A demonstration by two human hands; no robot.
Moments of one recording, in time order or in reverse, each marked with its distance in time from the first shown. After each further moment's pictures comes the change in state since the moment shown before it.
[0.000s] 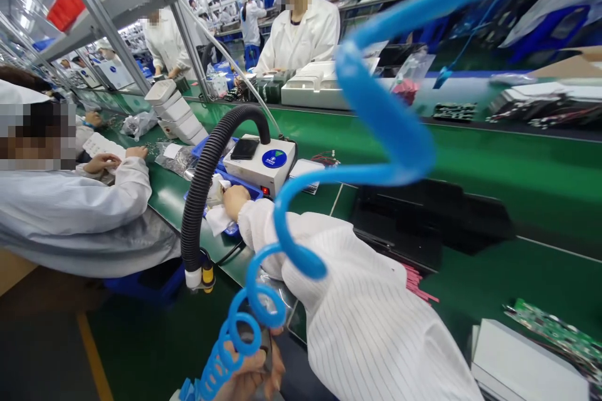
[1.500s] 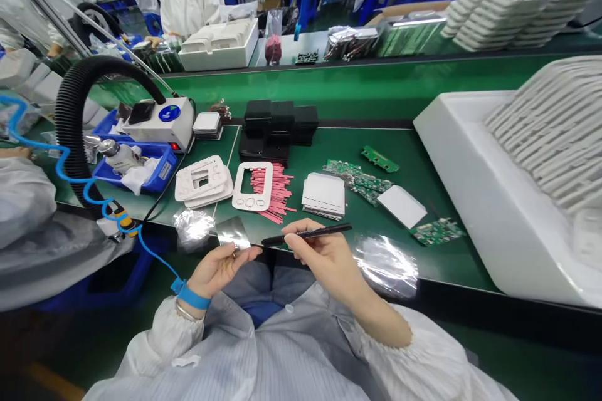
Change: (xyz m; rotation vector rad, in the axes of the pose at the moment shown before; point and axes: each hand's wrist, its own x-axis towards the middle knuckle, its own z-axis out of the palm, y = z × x) left_hand 0.041 -0.037 0.048 -0.007 -0.095 -0.382; right_hand -0.398 0.076 0.100 1.318 0.716 0.473
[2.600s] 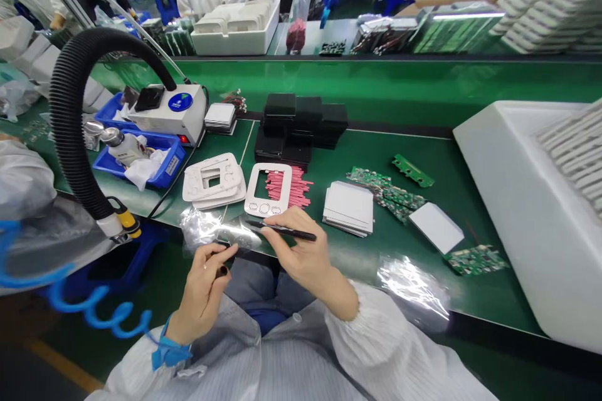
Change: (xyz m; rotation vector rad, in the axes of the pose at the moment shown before) left_hand -0.059 0.001 -0.002 1.345 0.205 0.852; right_hand 0.042 -0.001 0.036 -0.179 0.137 -0.514
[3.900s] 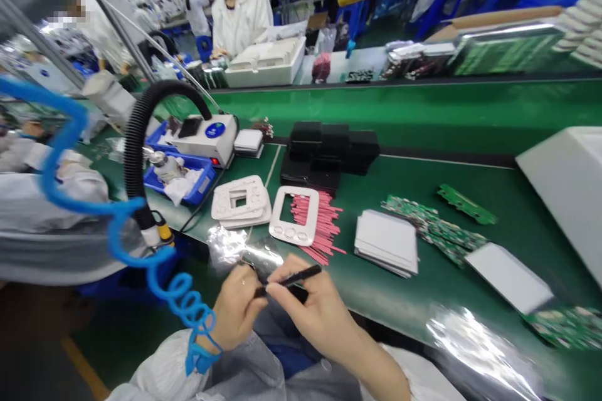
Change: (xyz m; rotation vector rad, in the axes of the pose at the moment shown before) left_hand 0.024 -0.004 0.011 0.389 0.040 0.370; right_hand -0.019 -0.016 0.018 0.217 -0.381 0.098
